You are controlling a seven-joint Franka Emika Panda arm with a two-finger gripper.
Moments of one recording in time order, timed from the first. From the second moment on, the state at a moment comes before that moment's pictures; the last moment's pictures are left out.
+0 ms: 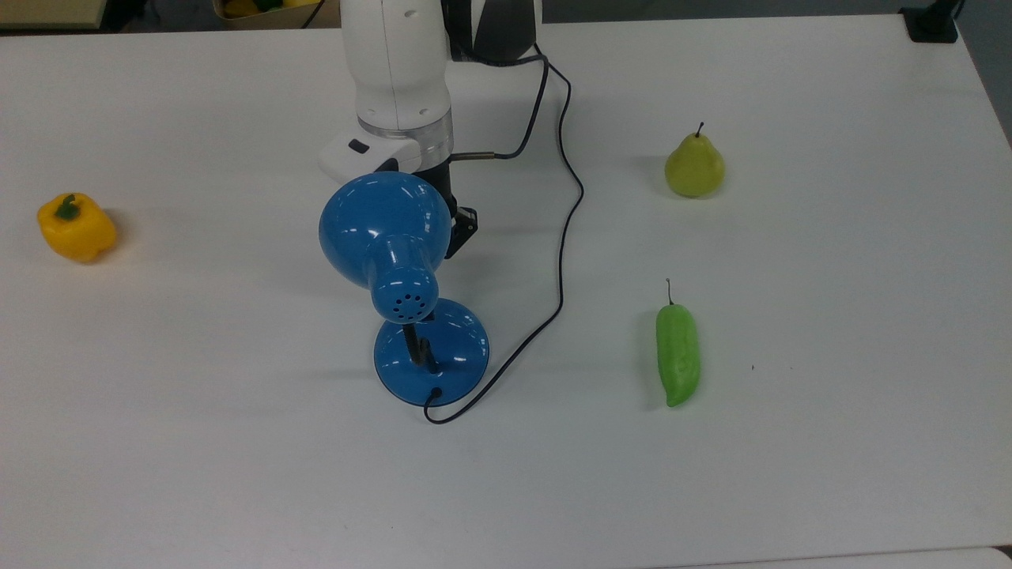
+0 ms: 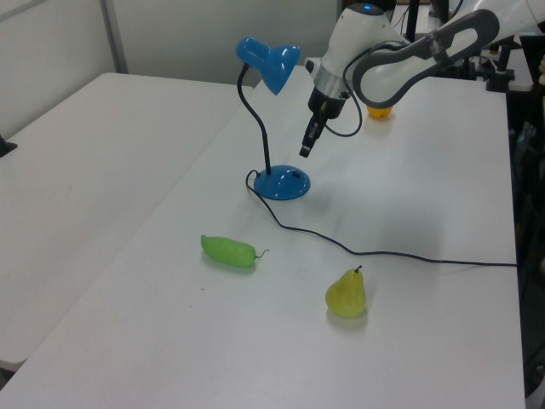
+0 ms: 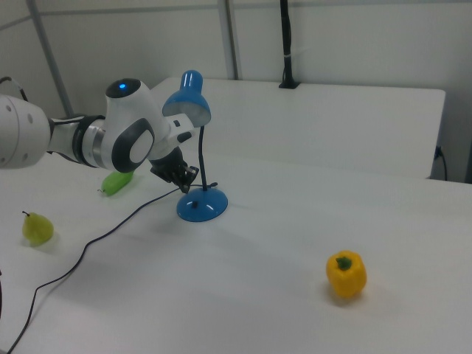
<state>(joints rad) 0.06 0.36 0.02 -1.80 0.02 2.54 -0.08</state>
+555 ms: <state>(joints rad) 0.06 0.45 0.01 -1.80 -0.01 2.68 -0.08</state>
